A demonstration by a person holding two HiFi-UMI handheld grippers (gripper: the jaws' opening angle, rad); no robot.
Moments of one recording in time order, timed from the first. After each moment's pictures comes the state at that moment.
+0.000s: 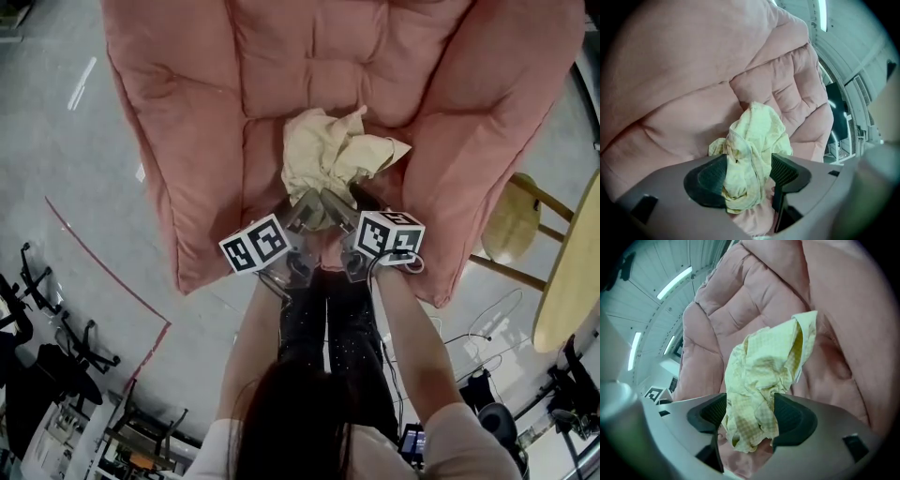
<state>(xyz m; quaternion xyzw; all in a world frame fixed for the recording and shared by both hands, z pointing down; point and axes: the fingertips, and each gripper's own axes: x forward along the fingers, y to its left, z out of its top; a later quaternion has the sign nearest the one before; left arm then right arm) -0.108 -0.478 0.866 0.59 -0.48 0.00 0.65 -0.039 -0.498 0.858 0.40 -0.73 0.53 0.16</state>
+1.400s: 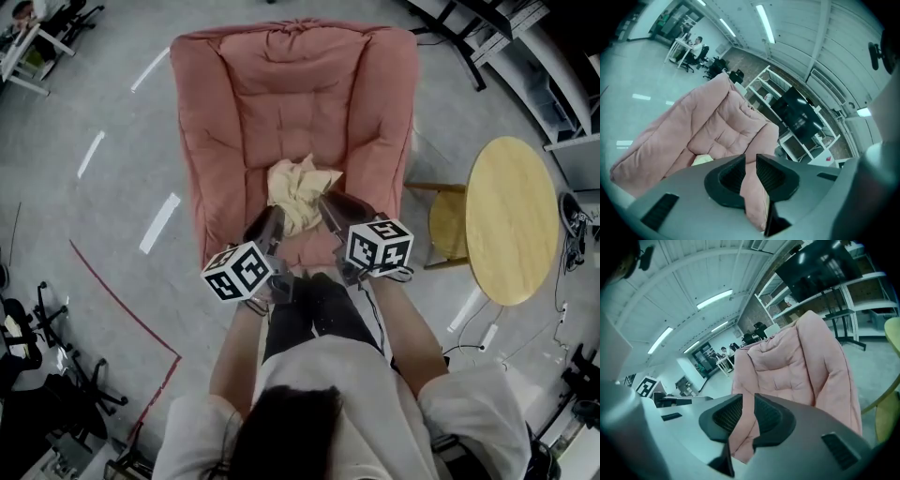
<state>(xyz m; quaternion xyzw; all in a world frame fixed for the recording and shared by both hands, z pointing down) -0.120 -0.439 0.527 0.71 -0.52 -0.03 0.47 -0.013 -0.464 0.523 0.42 -0.83 0.36 0.09</state>
